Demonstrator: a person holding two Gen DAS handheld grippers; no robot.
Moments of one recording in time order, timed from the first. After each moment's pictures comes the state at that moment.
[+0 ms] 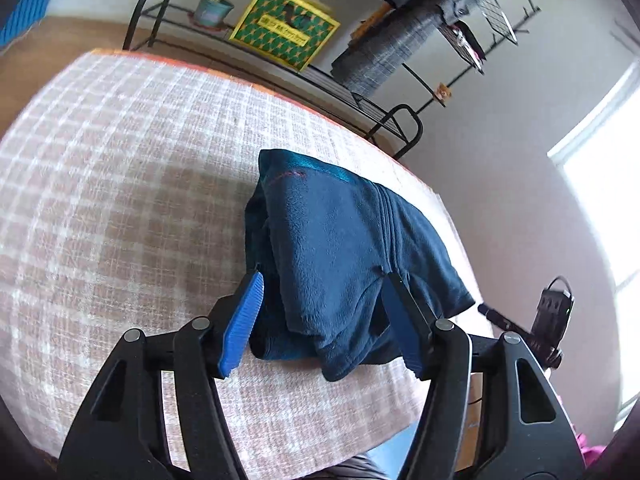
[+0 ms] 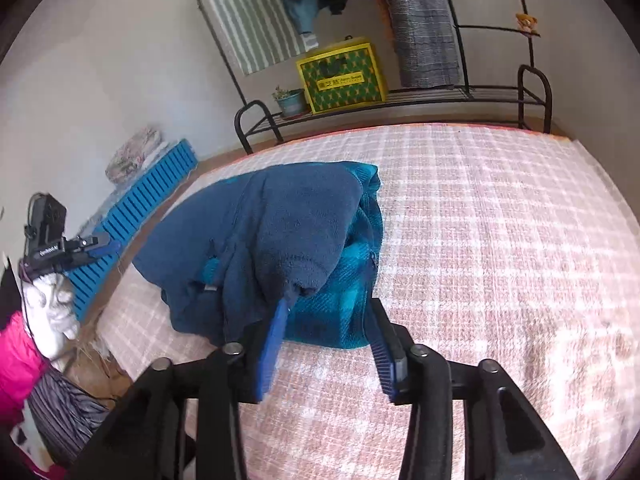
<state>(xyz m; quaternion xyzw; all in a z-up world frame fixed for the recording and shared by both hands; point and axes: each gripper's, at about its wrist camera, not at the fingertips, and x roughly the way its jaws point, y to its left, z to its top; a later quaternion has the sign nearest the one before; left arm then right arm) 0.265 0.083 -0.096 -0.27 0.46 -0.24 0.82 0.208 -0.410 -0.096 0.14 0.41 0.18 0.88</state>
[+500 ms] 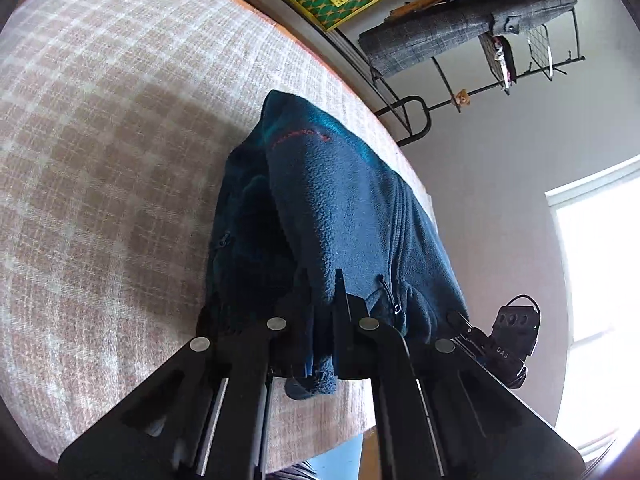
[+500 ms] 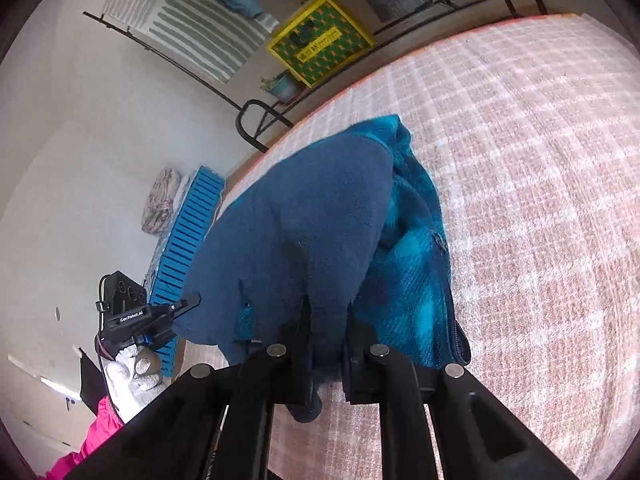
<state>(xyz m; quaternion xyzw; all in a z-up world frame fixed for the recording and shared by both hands) 0.286 0.058 -0.131 -0.35 0.51 -0.24 0.75 0.257 -0.394 -0.126 0.28 0.45 0.22 0.82</state>
